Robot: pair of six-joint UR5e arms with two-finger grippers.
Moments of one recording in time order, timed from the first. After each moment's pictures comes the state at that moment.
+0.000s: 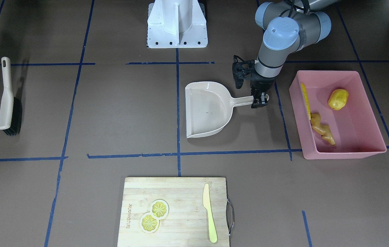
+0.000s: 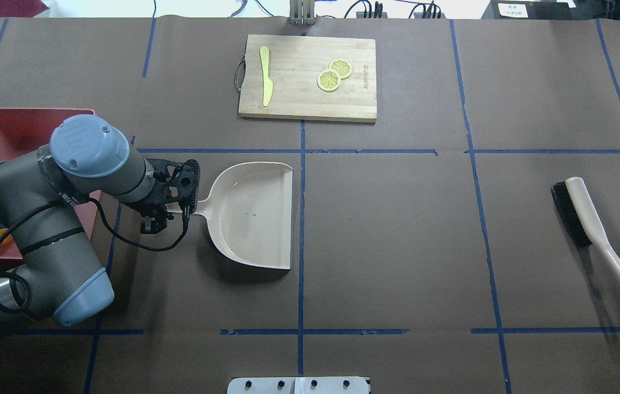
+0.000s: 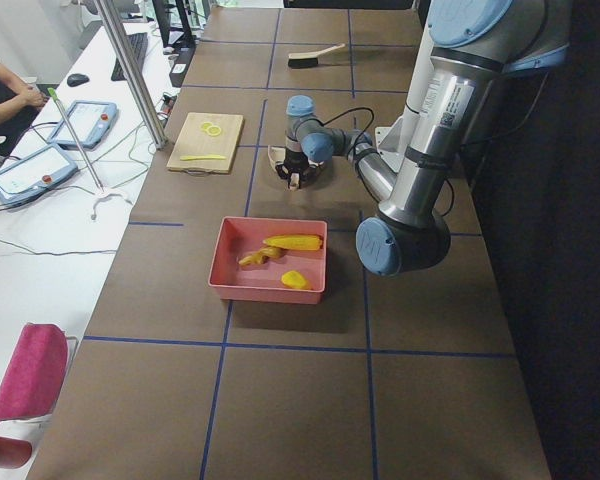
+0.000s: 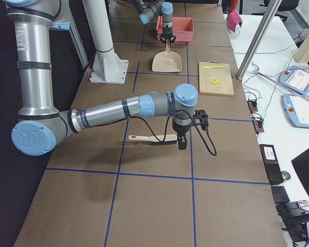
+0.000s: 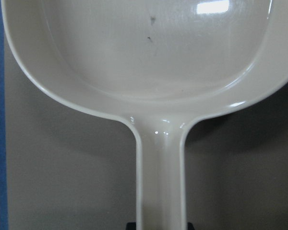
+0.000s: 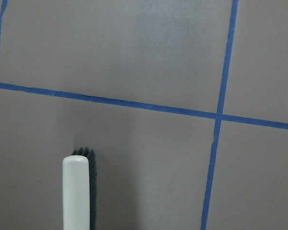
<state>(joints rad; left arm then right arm) -0.61 -1.95 -1.83 -1.65 -1.91 0.46 1.47 -1.56 1.84 -1.69 2.34 0.04</state>
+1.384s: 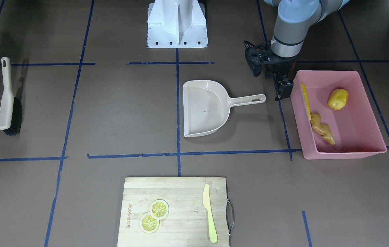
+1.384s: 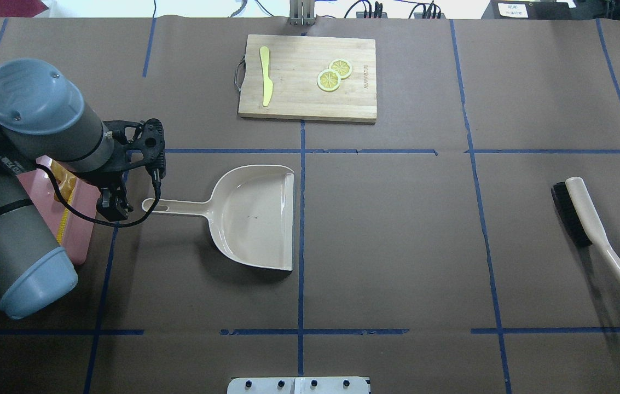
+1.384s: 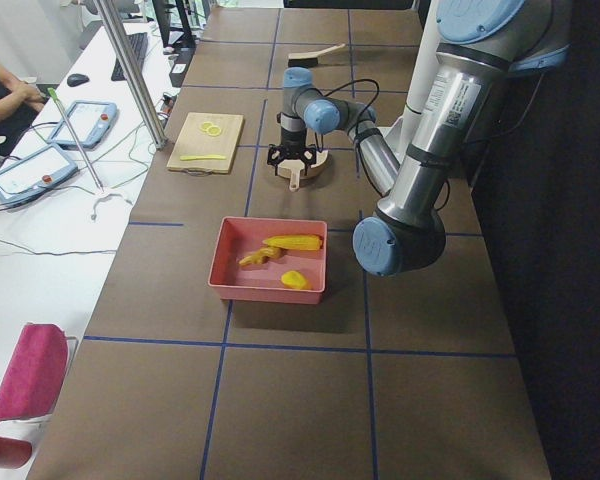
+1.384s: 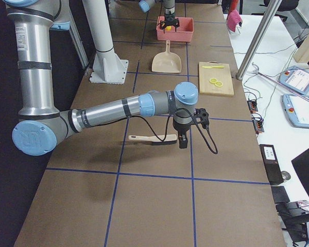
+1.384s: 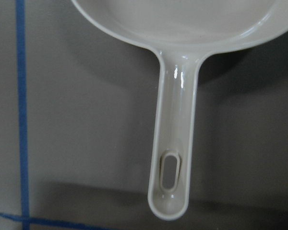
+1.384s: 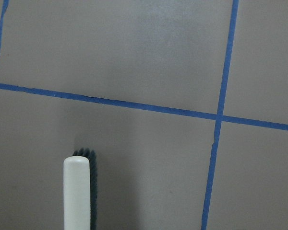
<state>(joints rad) -0.73 -1.96 -2.04 -1.31 -1.91 0.36 1.47 -1.56 1.85 -1.69 2.34 0.04</state>
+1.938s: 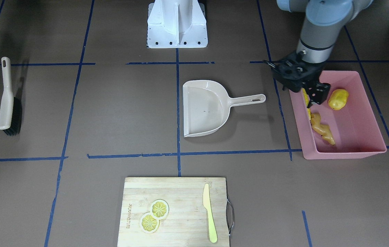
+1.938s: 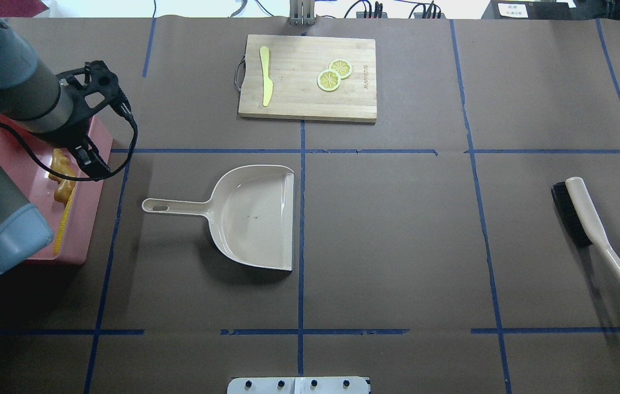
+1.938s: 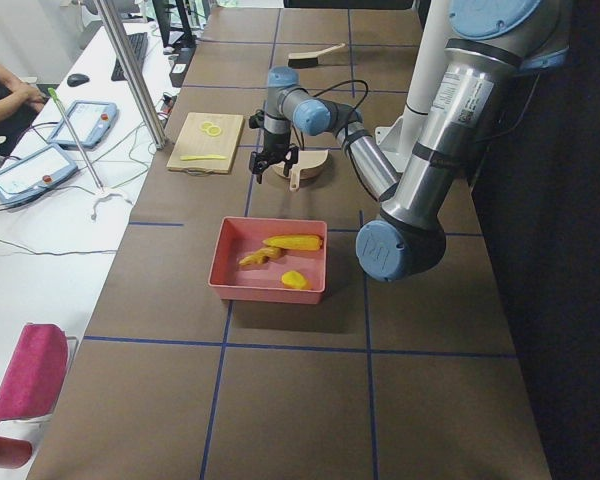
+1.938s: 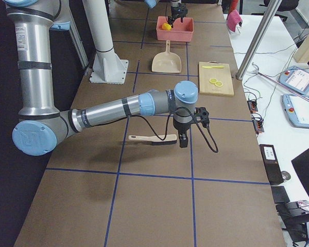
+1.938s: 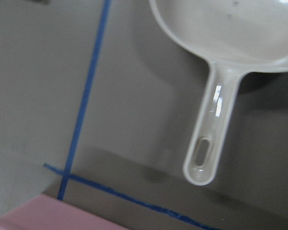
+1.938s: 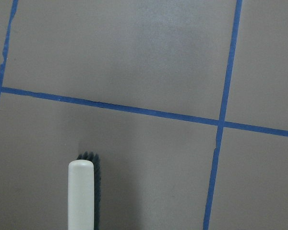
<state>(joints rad) -0.88 -1.94 -2.00 -1.31 -1.91 0.04 1.47 -1.56 1.86 -1.69 2.34 0.04</state>
